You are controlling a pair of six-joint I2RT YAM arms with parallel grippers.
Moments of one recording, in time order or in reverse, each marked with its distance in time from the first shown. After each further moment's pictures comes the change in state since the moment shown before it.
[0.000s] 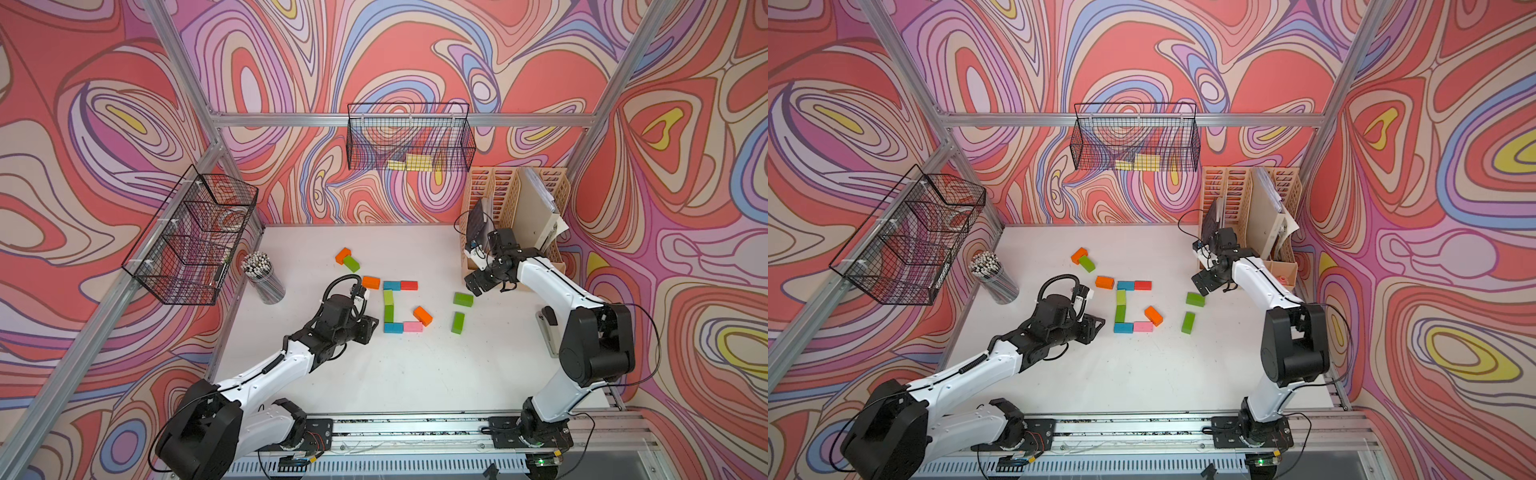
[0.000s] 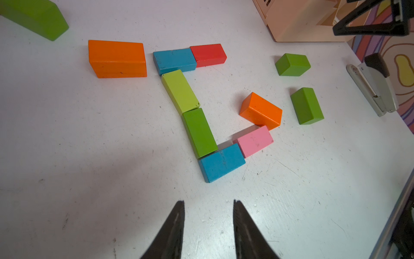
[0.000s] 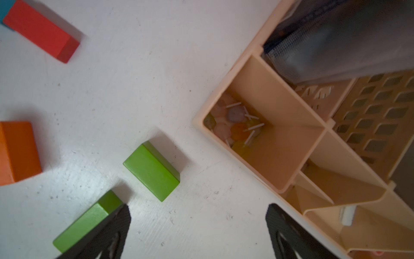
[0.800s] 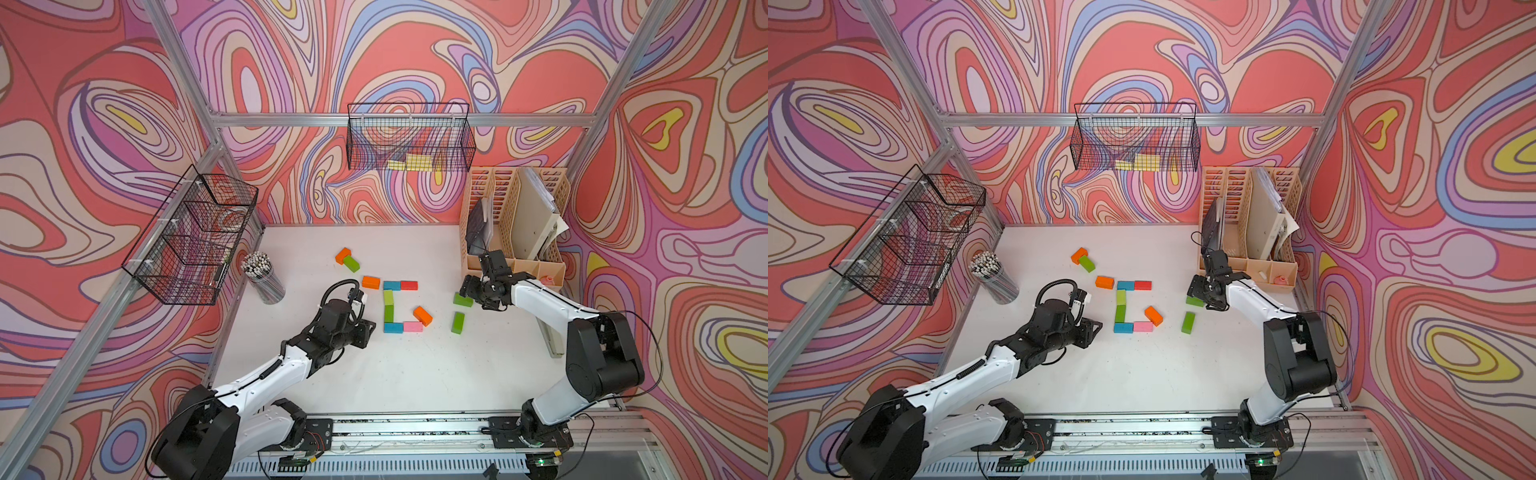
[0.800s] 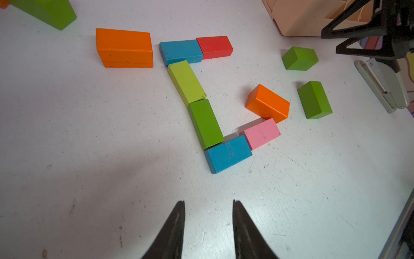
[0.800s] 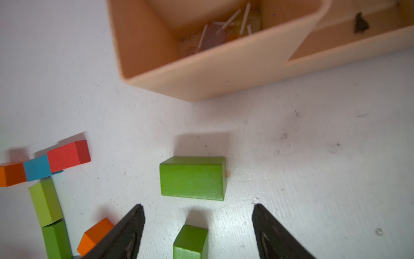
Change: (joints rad) left arm 0.000 -0.026 -0.047 0.008 -0.017 -0.001; right arm 0.085 -0.100 -0.288 0.234 0.062 0.933
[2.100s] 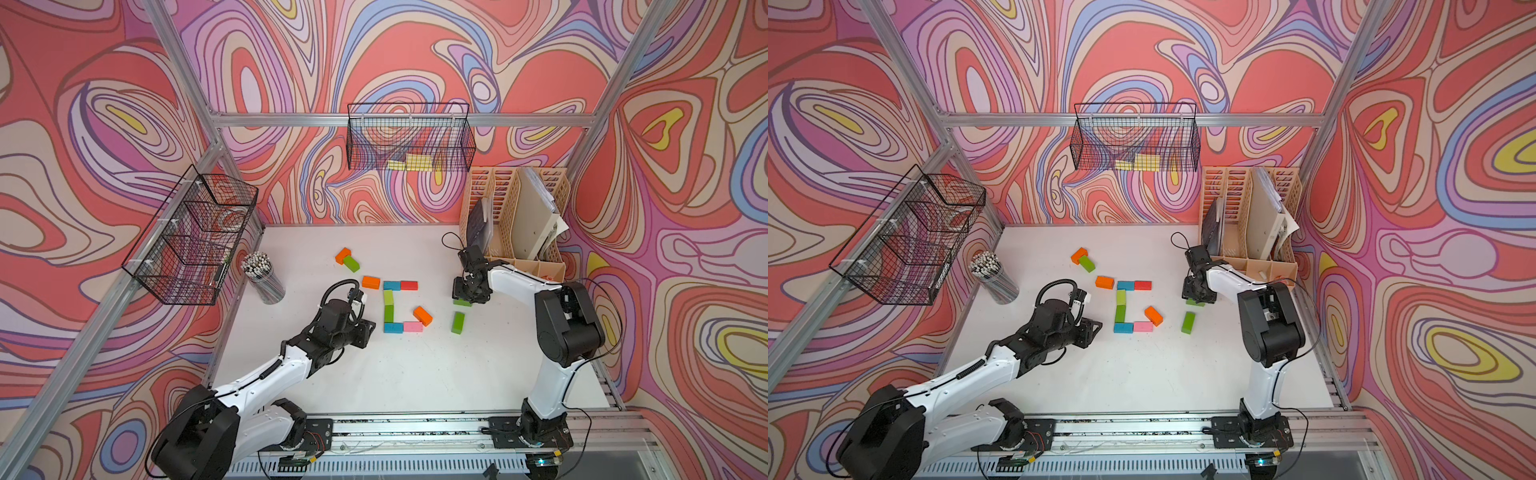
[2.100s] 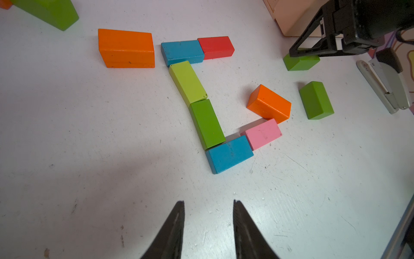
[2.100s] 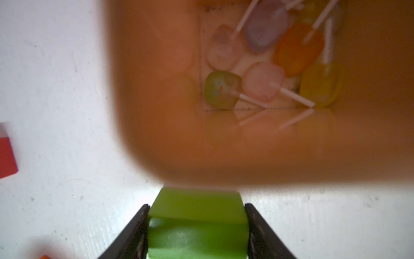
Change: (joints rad) left arm 0.000 0.000 0.000 0.000 -0.006 0.000; right arm 0.055 0.266 0.201 -0.103 0.053 -0.200
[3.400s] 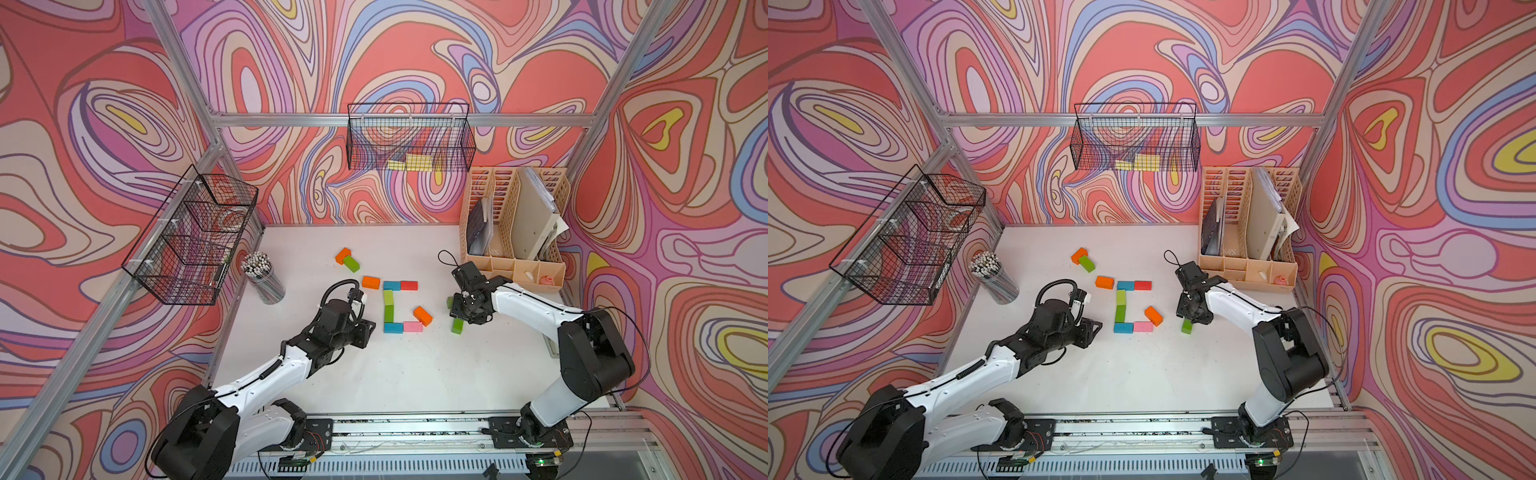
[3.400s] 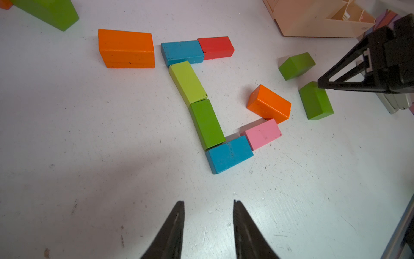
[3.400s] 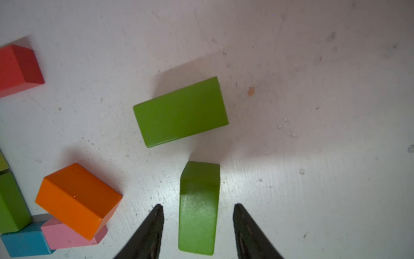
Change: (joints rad) left arm 0.000 -0.001 0.000 0.000 0.000 0.000; right arm 0.143 -0.246 -0.204 -0.084 0.005 0.291
